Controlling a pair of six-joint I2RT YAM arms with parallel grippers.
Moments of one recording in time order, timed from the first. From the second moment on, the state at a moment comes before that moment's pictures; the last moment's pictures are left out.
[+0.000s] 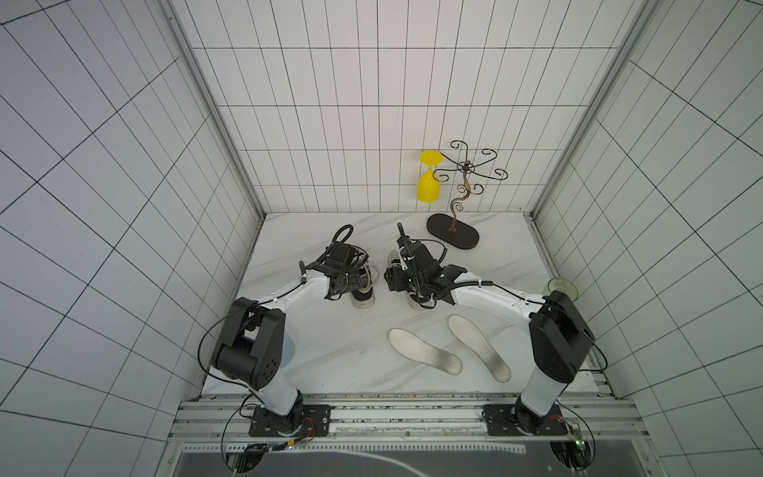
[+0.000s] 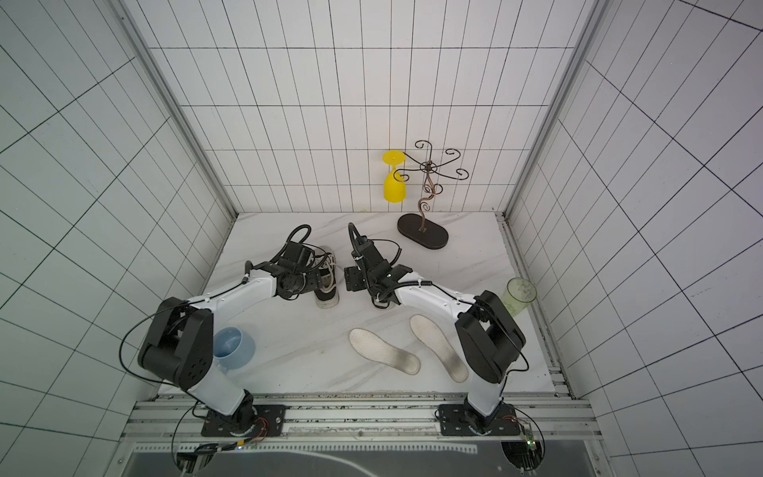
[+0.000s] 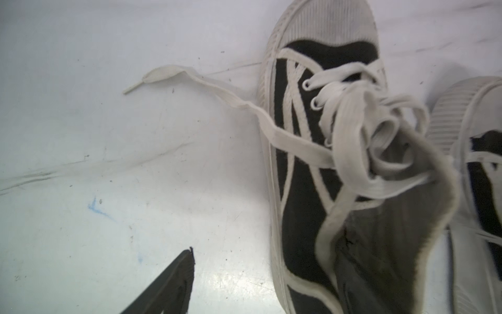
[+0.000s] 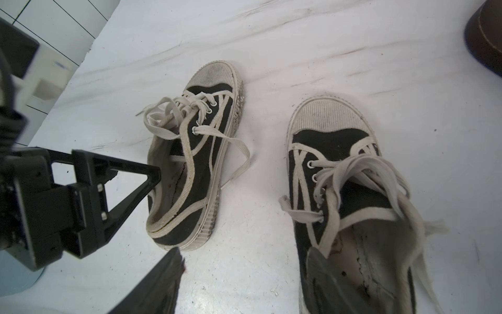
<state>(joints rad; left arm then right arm) -0.36 1.62 1.06 -0.51 -0.13 -0.61 0.79 1.76 1.27 -0.25 0.10 0.43</state>
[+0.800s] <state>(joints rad) -0.37 1.67 1.10 -0.49 -0.04 -0.51 0.79 1.98 1.52 -0.33 0.06 0.40</state>
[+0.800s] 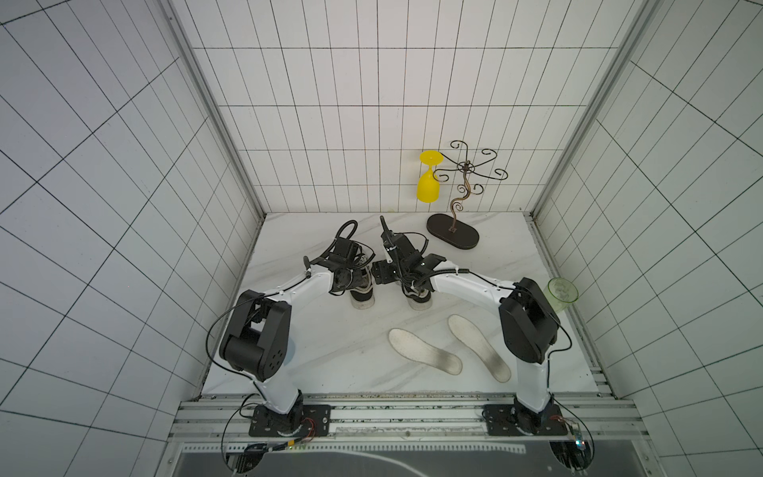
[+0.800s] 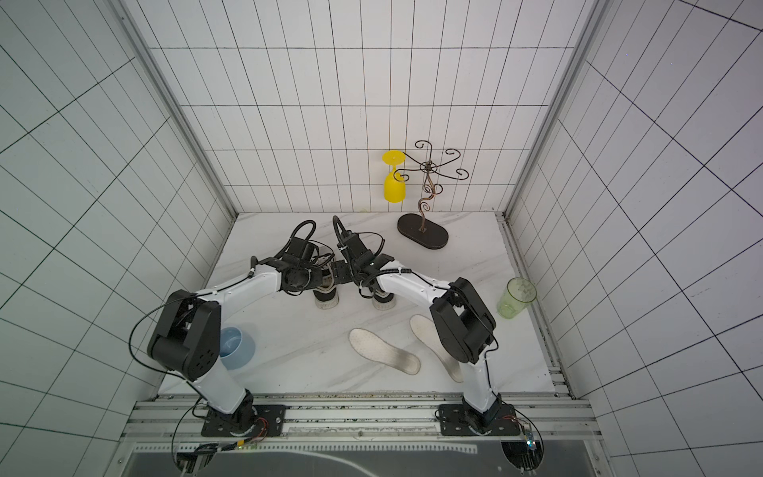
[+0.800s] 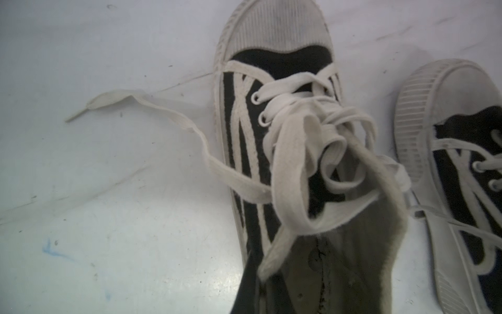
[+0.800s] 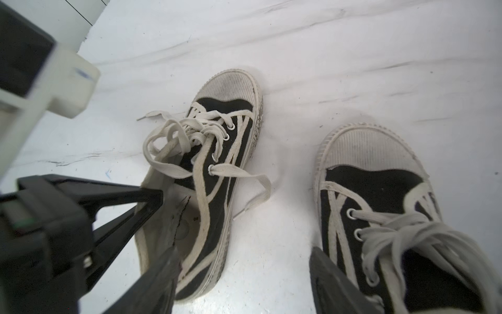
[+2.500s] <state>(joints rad) -0.34 1.47 0.74 -0.18 0.18 -0.64 0.69 1.91 1.17 -0.07 -0.19 0.62</state>
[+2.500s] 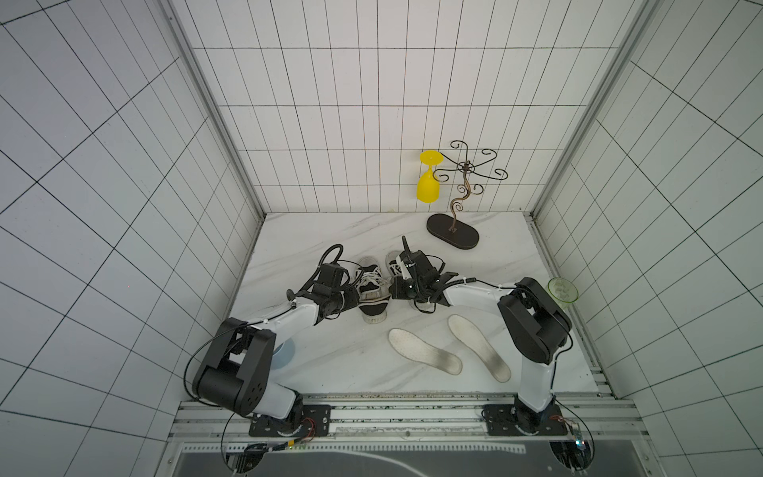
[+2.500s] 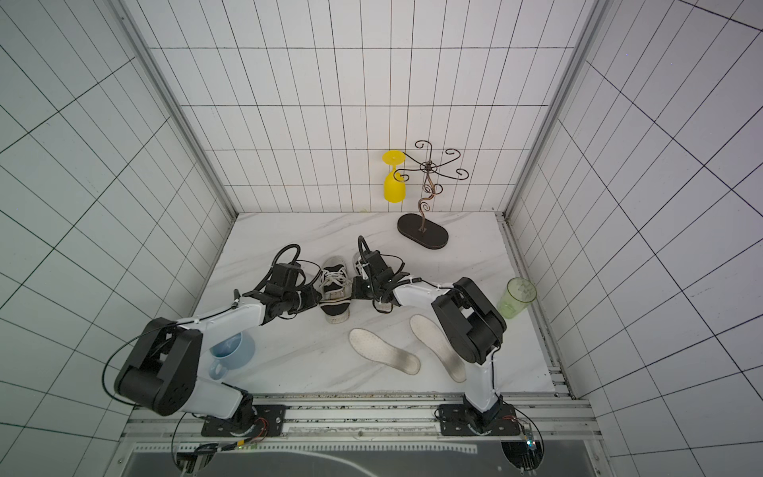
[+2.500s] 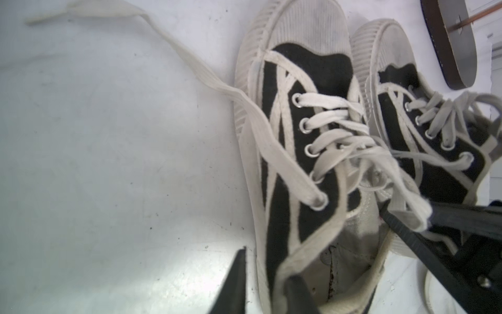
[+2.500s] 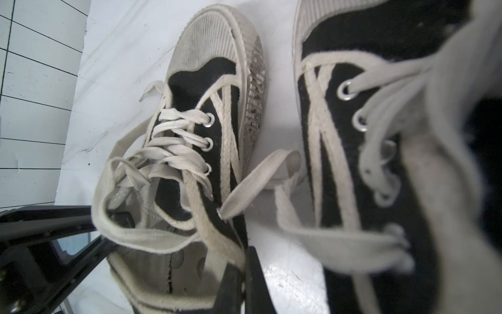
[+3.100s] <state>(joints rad) -0.53 1.47 1.19 -0.49 0.10 -0.24 0.68 1.90 1.17 -0.01 -0.23 0.60</state>
